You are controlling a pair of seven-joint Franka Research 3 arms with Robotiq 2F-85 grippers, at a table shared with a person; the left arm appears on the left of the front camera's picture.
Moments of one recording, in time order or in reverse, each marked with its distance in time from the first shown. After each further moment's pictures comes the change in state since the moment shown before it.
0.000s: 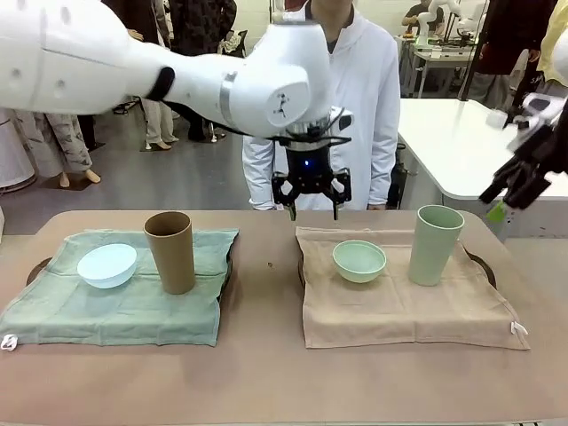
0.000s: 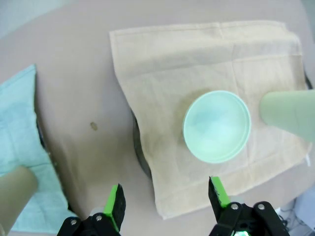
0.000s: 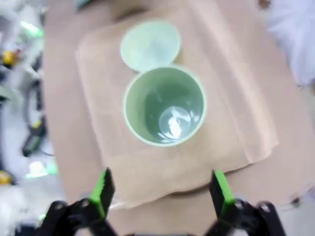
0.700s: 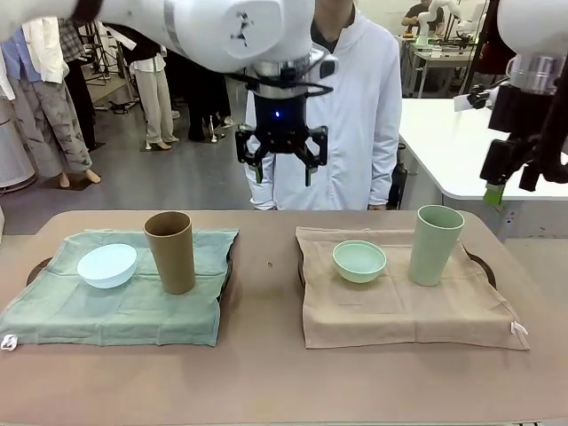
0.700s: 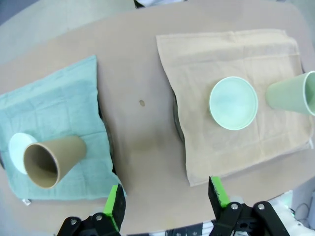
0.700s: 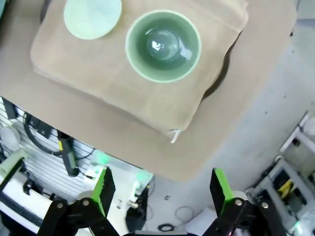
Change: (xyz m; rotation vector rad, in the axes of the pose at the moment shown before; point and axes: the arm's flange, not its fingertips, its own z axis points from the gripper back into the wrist) left arm -0.047 0.025 0.115 0.111 -0.090 0.006; right arm 0.103 0.104 0.027 -0.288 0.471 -0.670
